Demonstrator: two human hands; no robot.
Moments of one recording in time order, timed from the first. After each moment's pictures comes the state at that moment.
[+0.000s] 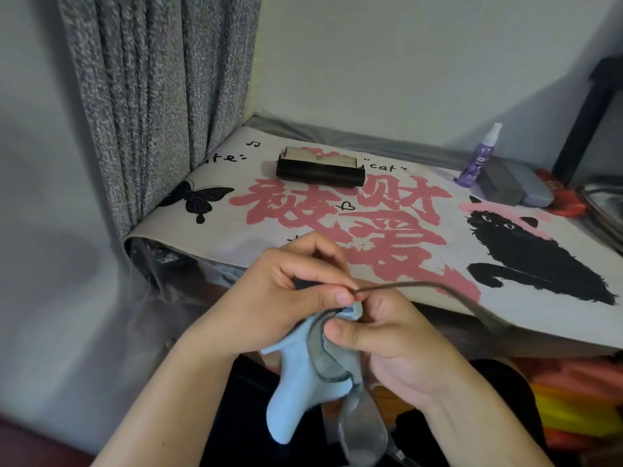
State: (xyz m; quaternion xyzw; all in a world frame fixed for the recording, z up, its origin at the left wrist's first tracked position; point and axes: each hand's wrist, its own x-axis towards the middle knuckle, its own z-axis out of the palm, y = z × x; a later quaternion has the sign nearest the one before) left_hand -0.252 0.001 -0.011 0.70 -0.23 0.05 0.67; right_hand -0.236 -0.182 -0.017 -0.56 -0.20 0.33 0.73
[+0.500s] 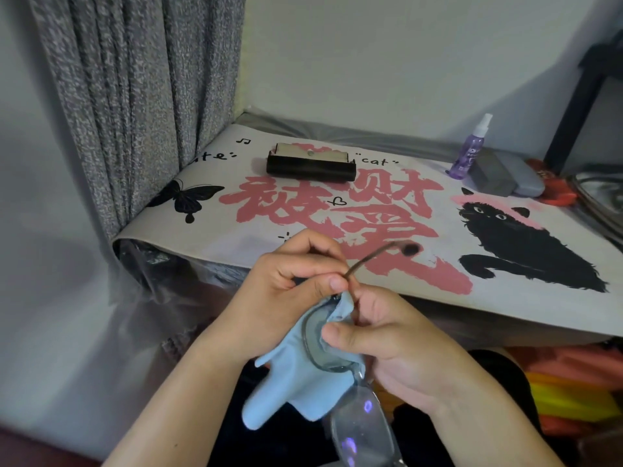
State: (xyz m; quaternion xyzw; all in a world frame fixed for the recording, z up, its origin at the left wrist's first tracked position) left_hand -0.250 -0.015 -0.021 0.69 -0.22 0.11 0.68; right_hand -0.241 -0.190 -0.012 -0.58 -0.18 0.35 0.71
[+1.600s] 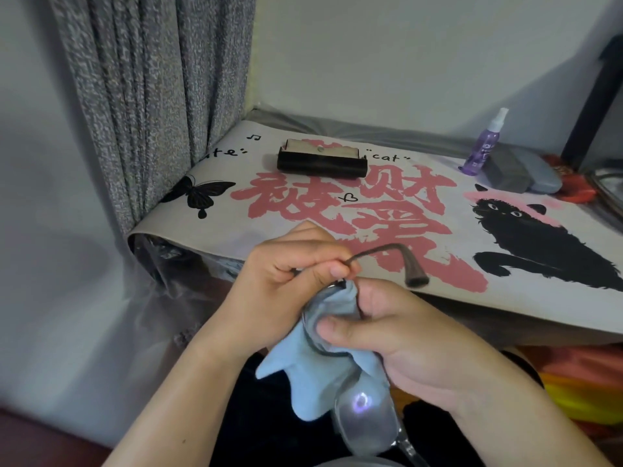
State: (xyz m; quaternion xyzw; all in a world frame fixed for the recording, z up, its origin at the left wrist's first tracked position) left_hand -0.252 -0.006 -0.014 0.72 -0.26 0.22 0.60; right_hand -0.248 -0.180 0.013 -0.62 -0.20 0.40 0.65
